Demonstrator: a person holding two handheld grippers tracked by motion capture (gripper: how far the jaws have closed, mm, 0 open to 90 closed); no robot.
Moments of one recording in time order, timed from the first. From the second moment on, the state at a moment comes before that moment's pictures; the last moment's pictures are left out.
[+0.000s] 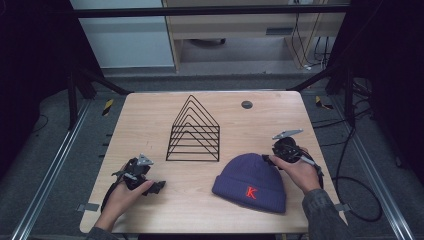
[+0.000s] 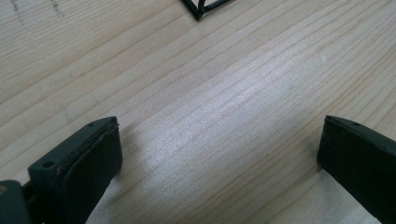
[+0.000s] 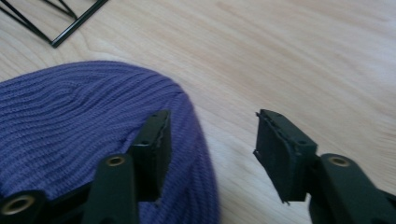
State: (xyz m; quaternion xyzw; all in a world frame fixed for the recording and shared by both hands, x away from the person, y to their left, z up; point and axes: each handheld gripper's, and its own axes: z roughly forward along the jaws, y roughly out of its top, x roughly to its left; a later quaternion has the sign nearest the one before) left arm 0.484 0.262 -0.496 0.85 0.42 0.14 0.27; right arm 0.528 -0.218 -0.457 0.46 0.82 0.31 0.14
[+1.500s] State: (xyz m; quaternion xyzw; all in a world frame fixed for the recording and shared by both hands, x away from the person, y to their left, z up) left arm 0.479 0.257 -0.484 0.85 0.41 0.14 0.30; right arm 0.494 -0.186 -0.412 0.38 0.85 0.33 0.16
